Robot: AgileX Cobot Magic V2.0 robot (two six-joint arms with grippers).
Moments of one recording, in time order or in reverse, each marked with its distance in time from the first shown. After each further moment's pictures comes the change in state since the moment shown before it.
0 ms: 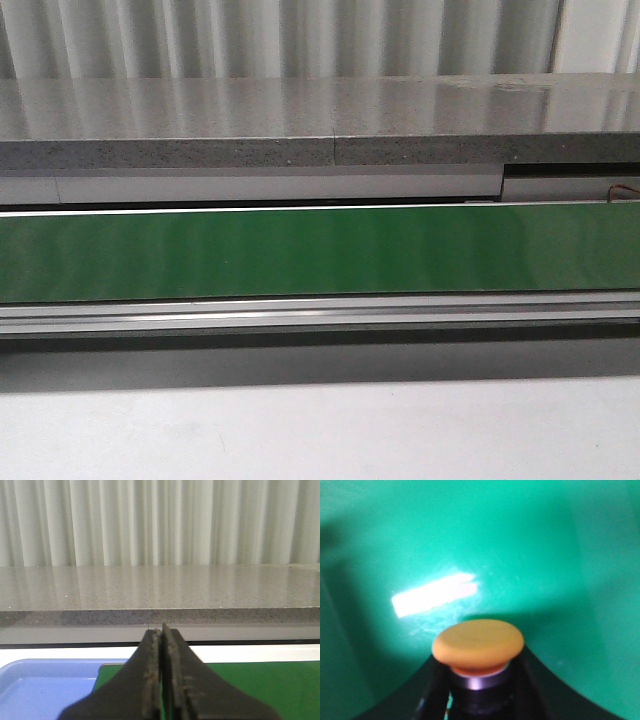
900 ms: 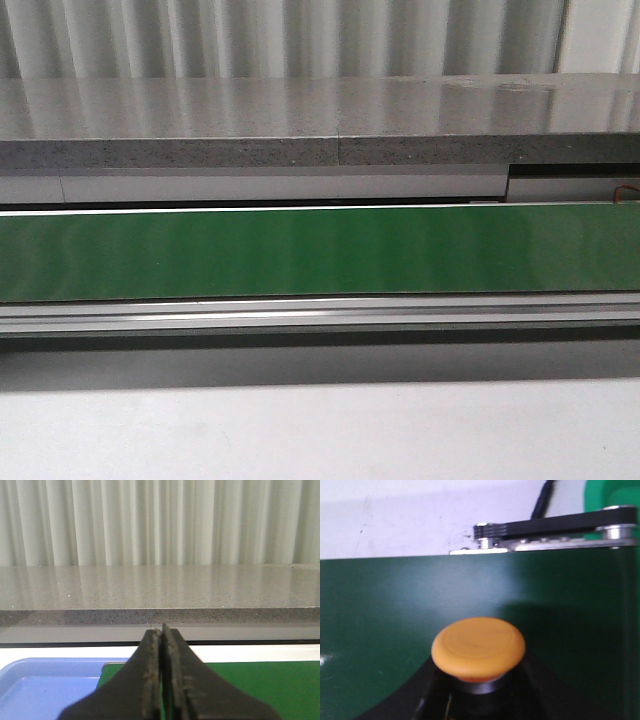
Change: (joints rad) left arm 0.000 0.000 0.000 0.000 0.000 0.000; right arm 0.289 -0.280 -0.052 0.111 0.312 -0.008
